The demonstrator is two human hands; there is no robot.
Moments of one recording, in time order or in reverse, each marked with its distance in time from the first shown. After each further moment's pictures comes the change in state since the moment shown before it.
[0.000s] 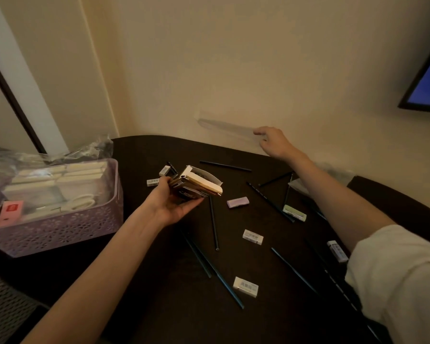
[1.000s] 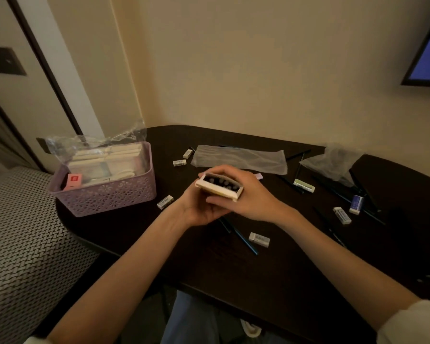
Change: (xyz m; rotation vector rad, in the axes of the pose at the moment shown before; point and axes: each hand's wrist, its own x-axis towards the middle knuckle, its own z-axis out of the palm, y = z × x) left_hand -0.074 -0.057 -0.022 0.387 -0.122 -0.072; right_hand -0.222 -0.165 0.022 0.684 -0.124 -0.486
